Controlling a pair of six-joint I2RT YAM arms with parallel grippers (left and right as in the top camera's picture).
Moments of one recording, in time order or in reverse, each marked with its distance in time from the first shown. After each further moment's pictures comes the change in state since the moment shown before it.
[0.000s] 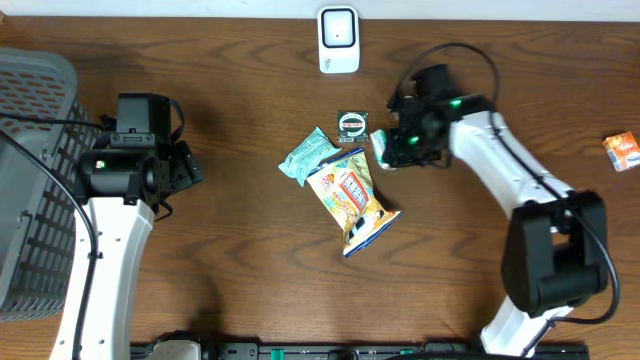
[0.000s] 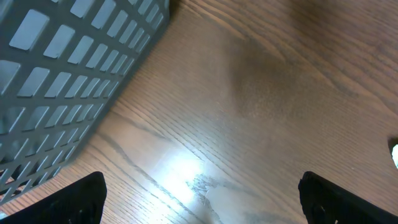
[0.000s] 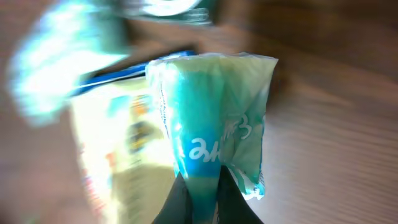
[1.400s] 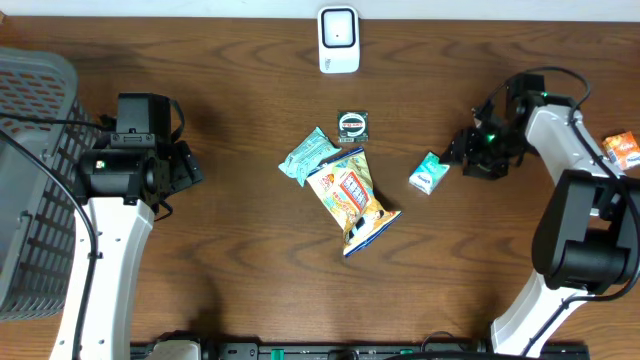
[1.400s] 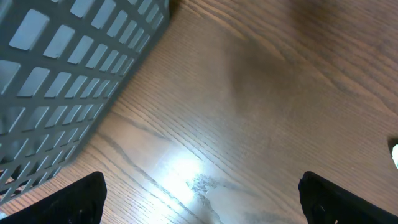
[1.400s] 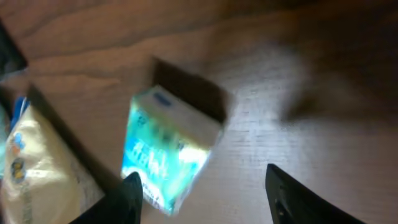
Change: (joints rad) left arm 0.000 0.000 0.000 0.000 0.000 0.000; right arm -0.364 0.102 -0.004 -0.115 0.001 0.078
